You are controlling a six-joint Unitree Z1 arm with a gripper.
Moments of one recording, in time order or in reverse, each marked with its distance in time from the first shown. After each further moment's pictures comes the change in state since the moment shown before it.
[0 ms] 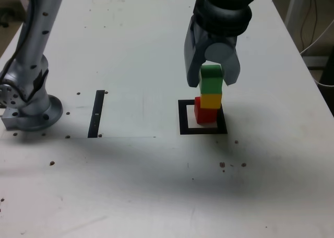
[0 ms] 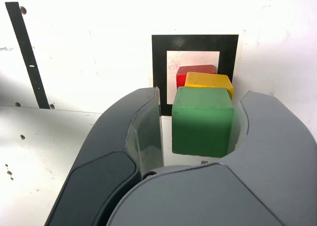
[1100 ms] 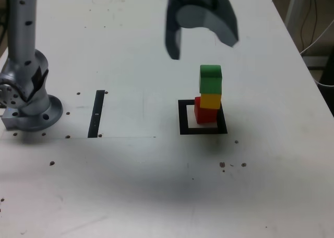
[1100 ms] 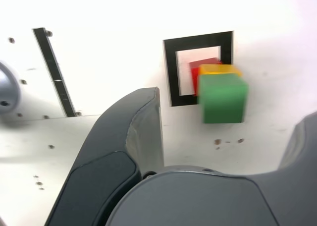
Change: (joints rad) arm 0.003 -0.237 0.116 -0.013 0.024 0.127
